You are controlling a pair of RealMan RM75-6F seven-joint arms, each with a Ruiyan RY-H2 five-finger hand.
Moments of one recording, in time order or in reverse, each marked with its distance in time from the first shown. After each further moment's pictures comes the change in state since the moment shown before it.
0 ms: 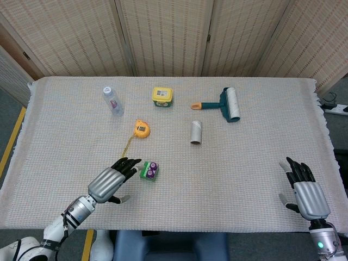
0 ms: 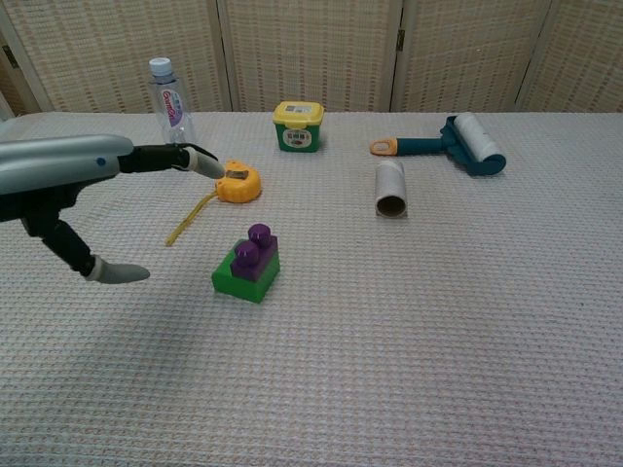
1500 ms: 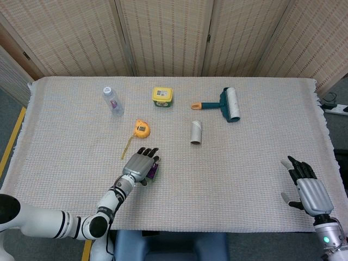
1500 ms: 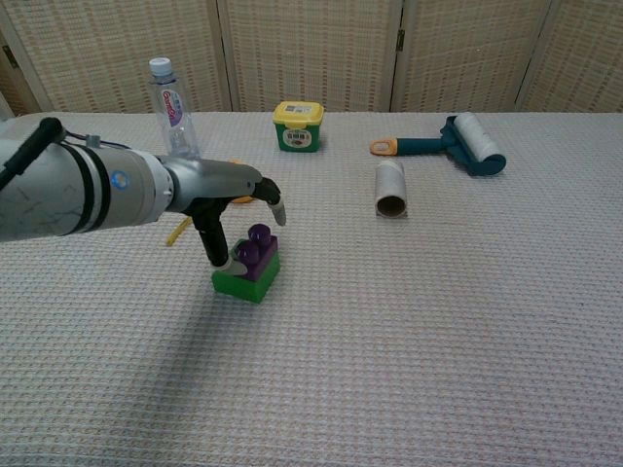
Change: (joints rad) left arm -0.555 -0.284 0.005 0.123 -1.023 0.082 0.544; right arm 0.039 0.062 -0.002 0.005 0.031 -0.085 0.128
